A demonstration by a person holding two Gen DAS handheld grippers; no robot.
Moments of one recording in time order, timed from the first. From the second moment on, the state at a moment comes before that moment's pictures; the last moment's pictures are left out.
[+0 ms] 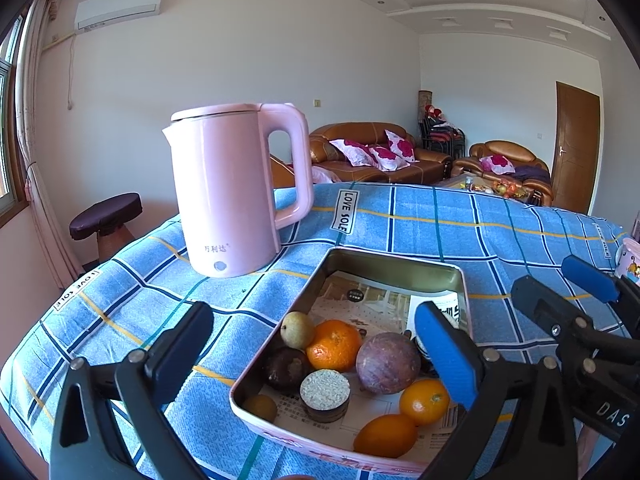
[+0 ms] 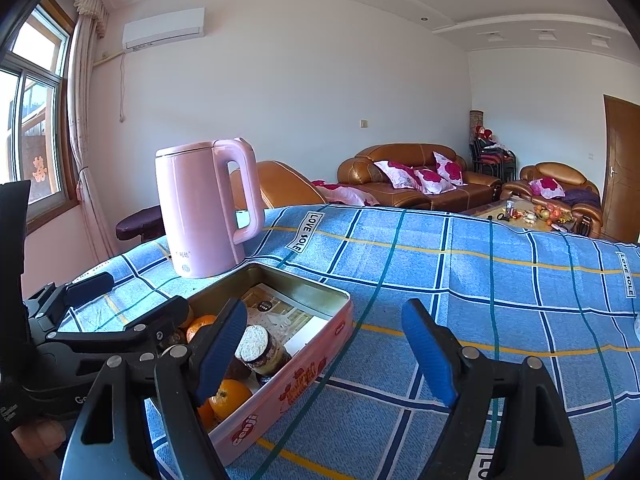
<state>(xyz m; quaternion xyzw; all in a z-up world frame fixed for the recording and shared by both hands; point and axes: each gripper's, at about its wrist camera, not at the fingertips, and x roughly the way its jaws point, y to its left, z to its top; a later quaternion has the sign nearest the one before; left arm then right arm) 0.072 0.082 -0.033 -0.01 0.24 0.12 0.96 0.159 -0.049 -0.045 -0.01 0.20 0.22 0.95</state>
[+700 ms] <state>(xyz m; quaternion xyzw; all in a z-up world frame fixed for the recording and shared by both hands) 0.074 0.084 -0.035 -0.01 0.24 0.14 0.96 0.156 -0.056 -0.049 -0.01 0.20 0.21 0.96</state>
